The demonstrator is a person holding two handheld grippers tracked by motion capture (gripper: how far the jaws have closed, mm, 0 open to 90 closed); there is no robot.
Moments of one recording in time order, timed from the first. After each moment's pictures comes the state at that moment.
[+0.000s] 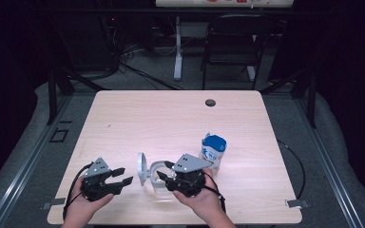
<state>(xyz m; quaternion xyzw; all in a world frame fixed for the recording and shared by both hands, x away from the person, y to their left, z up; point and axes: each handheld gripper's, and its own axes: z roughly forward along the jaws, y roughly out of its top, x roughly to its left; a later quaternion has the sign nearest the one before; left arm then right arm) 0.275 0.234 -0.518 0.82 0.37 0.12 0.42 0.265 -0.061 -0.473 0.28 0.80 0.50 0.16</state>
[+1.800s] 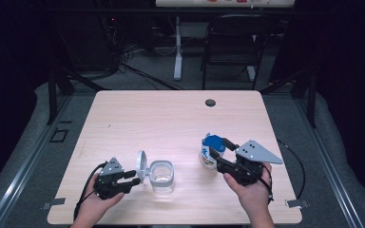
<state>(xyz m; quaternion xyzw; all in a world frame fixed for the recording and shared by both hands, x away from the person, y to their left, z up) 0.285 0.209 -0.529 0.84 0.35 0.10 0.40 0.261 -0.182 -0.427 0.39 0.70 0.53 0.28</state>
